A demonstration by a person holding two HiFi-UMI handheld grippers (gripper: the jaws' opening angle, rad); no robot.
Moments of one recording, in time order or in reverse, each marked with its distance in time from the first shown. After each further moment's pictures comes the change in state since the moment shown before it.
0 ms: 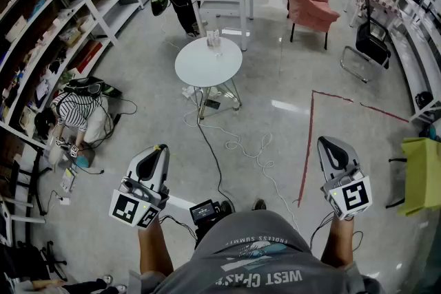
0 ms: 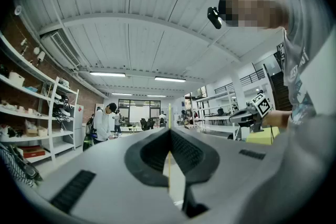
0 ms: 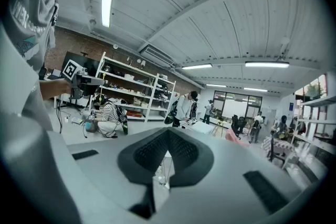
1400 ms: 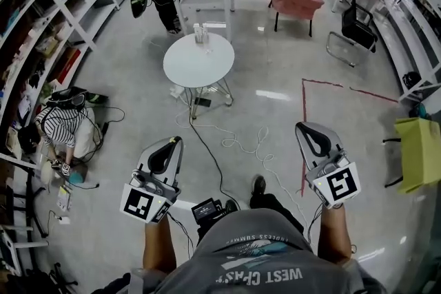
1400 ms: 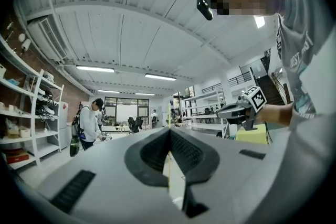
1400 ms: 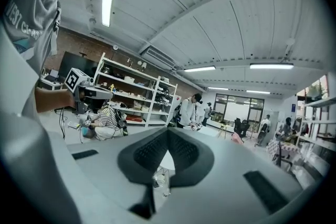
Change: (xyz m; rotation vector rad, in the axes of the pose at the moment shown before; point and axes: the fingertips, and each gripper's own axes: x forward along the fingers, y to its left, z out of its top) left arm 0.049 0.057 -0.019 0.021 0.002 -0.158; right arm 0.104 0.060 0.055 -0.003 -0.038 0.001
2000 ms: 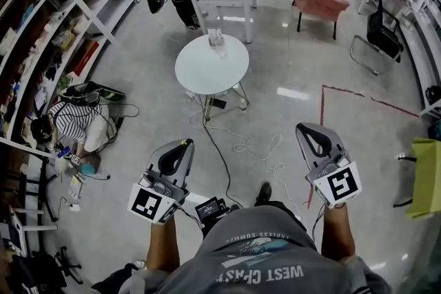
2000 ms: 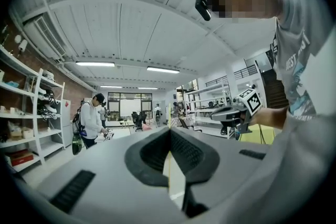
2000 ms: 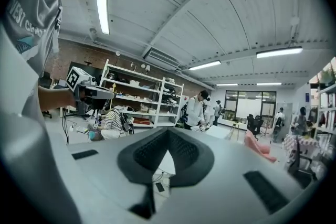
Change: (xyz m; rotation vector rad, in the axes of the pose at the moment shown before) left arm 0.087 0.000 -0.011 0.006 0.080 0.041; right arm 0.063 -0.072 -0.036 0.051 -0.024 0.128
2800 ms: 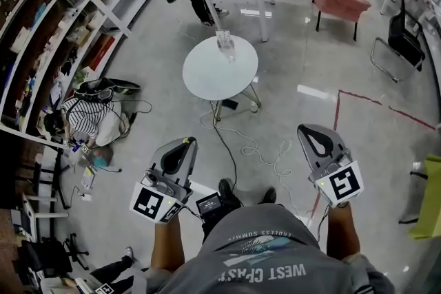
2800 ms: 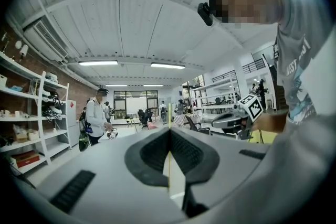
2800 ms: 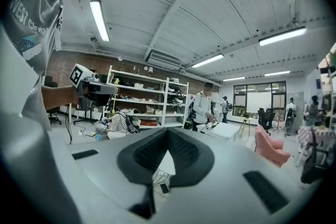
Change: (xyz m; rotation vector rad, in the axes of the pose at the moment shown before) left arm 0.076 0.006 0.010 0.009 0.038 0.076; right arm 0.039 -0.072 -0.024 0.045 -0.076 0.107
